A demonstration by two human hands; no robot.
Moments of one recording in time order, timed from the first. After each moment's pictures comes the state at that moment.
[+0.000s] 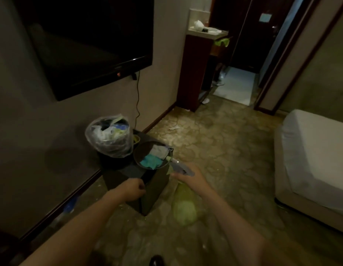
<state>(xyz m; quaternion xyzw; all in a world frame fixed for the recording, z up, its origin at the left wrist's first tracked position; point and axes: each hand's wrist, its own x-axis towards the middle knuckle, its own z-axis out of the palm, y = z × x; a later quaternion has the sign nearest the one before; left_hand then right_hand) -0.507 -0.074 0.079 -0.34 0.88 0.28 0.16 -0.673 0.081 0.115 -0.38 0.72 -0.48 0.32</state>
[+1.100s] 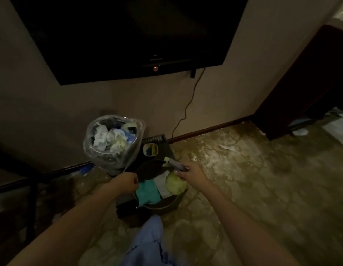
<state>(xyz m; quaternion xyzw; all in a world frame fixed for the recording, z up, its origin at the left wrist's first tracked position) -0.767 -0.279 0.036 -0.59 0.72 0.34 0.13 -1.019 -0.267 0.064 -0.58 0.62 -0.21 0.48</state>
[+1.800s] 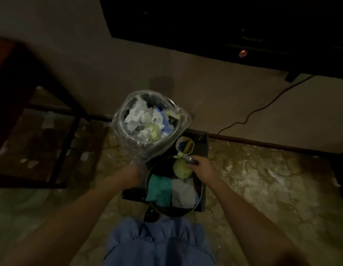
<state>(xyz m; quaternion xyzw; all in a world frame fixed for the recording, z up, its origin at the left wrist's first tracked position) -0.740 -0.328 -0.031 -0.73 0.52 0.44 0.07 -0.969 -0.449 -0.052 -0.69 0.54 -0.02 0.49</state>
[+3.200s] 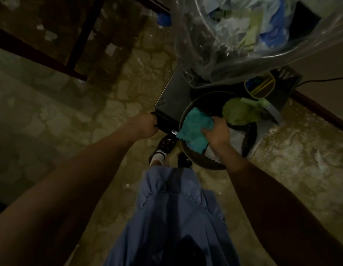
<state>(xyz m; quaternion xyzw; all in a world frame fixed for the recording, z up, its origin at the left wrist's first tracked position) -0.717 -0.237 -0.216 -0.80 0.38 0.47 0.03 -0.912 -0.384 -0.279 -0.73 0.54 0.17 0.38</state>
